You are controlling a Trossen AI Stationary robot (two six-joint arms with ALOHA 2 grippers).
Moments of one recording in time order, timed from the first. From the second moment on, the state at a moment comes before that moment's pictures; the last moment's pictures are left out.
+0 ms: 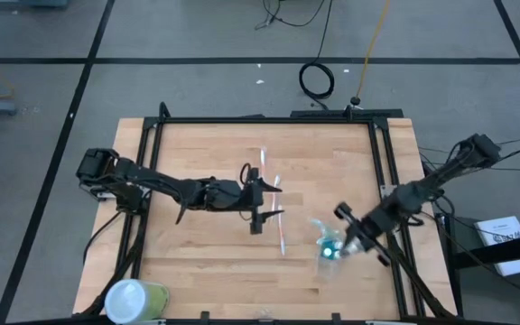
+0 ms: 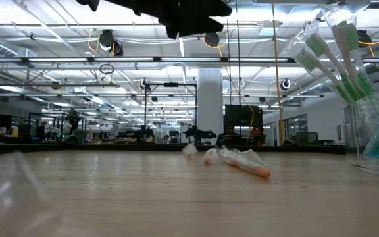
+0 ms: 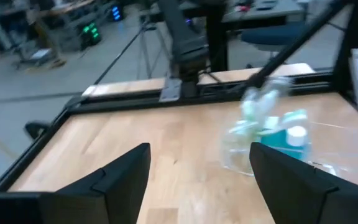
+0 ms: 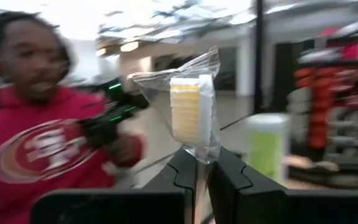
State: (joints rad) left arm -0.17 1.63 1.03 0.37 -0.23 0.10; right arm 0.53 0.87 0.50 0.58 -0.16 0.09
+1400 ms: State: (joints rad) left arm -0.14 1.63 1.03 0.27 -0.23 -0.03; right arm 0.83 1.10 0.50 0.31 0.33 0.22
